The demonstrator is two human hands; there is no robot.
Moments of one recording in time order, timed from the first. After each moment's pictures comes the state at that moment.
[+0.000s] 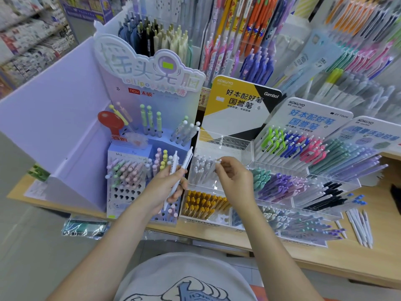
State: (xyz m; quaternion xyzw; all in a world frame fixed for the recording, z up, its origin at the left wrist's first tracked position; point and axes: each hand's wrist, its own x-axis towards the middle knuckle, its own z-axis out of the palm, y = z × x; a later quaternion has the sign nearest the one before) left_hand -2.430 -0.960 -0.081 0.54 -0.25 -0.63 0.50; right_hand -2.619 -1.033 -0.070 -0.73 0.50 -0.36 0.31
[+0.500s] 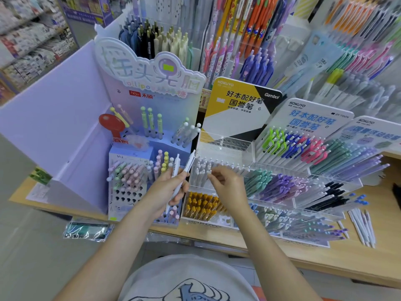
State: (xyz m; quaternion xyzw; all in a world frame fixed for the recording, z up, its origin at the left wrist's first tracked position) left_hand -2.429 -0.959 -0.082 0.53 -0.25 -0.64 0.49; right_hand -2.611 -1.031 -0.091 -0.77 0.50 -0.27 0.28
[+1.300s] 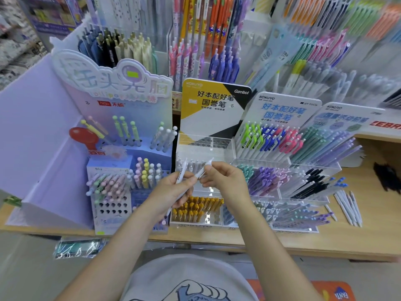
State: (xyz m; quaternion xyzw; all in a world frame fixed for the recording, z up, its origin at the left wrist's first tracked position) left_hand -2.472 -0.981 -0.072 0.55 -0.34 -0.63 0.43; right_hand -2.635 -1.023 -0.039 -0.47 0.50 -0.40 0.61
